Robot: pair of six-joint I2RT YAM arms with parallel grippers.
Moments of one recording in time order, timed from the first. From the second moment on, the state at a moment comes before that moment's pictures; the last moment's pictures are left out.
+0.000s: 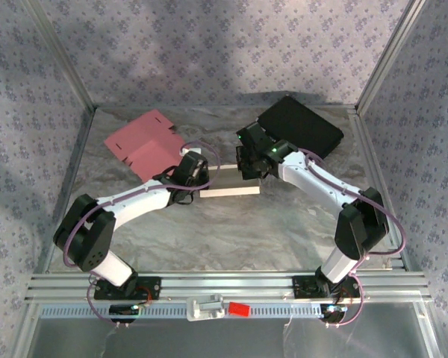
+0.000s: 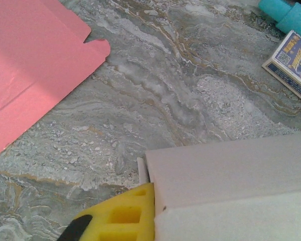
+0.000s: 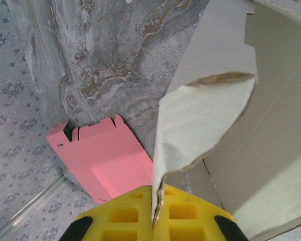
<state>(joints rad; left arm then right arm) -0.69 1.55 0.94 -0.21 -0.26 -0.57 0.65 1.64 1.40 -0.69 0.04 1.97</state>
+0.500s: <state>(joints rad) -0.70 1.26 0.84 -0.32 -0.08 -0.64 0.65 1.59 1.22 -0.60 0.00 1.94</state>
